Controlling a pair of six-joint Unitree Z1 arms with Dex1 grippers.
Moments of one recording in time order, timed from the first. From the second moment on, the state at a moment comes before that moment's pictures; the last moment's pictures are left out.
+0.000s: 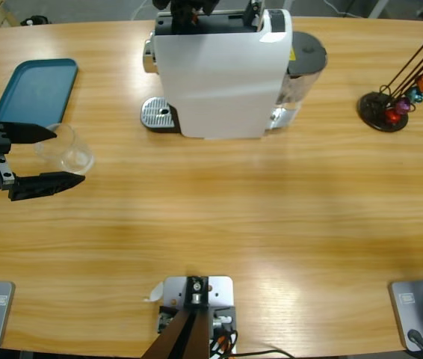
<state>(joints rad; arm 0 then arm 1) -0.72 1.19 -0.70 0.32 -0.12 0.10 0.97 2.10 -2.17 1.03 -0.38 -0.17</state>
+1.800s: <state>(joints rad) -0.72 1.19 -0.67 0.30 -0.12 0.10 0.94 2.15 -2.38 1.23 -0.25 0.69</state>
